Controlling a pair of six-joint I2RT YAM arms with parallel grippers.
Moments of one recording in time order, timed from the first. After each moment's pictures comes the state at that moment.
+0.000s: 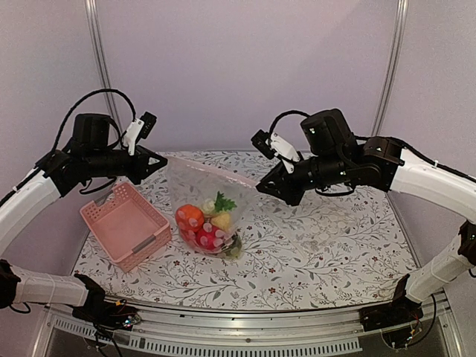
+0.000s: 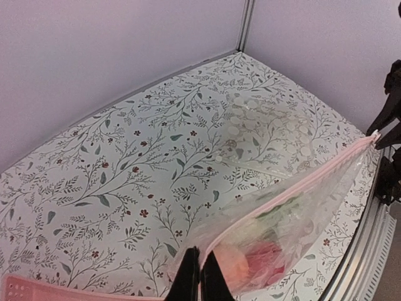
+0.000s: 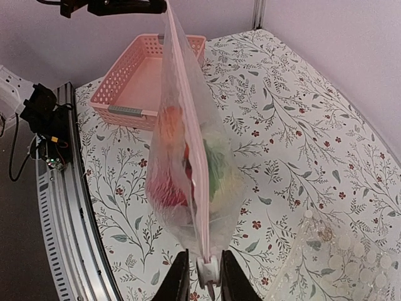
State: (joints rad) left arm -0.44 1.08 1.11 -0.51 0.32 0.06; right arm 0.97 1.44 1.41 -0.56 -0.13 -0.05
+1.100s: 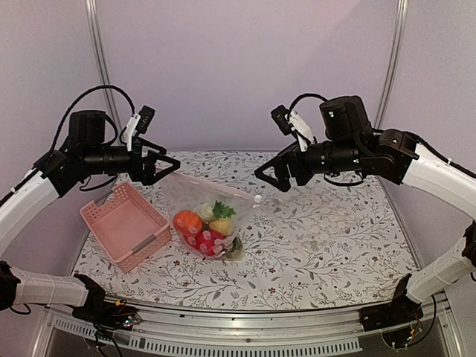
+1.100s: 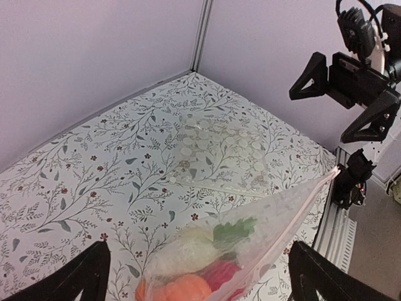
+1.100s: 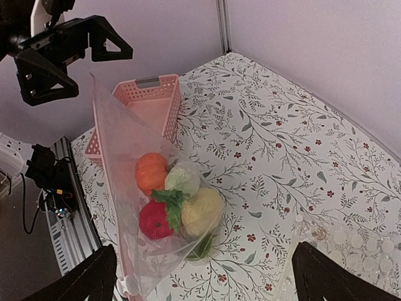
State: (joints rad) left arm -0.44 1.08 1.11 -0.45 0.54 0.01; right arm 0.91 1.40 1.43 -0.53 -0.11 0.10
